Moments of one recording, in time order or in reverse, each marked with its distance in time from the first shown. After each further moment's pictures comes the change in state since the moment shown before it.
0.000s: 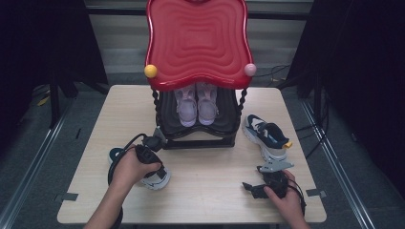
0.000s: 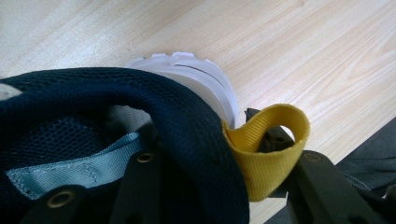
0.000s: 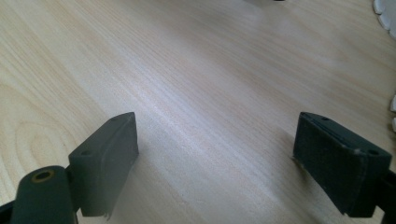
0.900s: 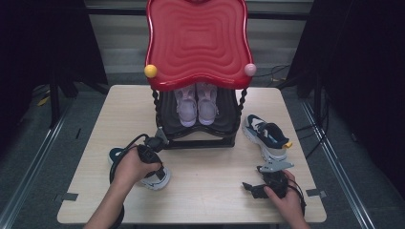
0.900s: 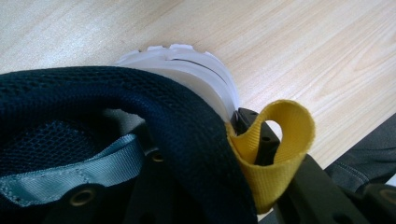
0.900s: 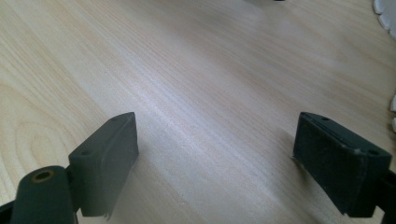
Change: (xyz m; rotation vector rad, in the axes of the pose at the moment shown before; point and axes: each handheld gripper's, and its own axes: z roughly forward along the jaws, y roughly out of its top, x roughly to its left) left arm 0.002 0.004 0.004 0.042 -0.020 0.004; right arm 0.000 0.000 0.000 0.000 0.000 0.002
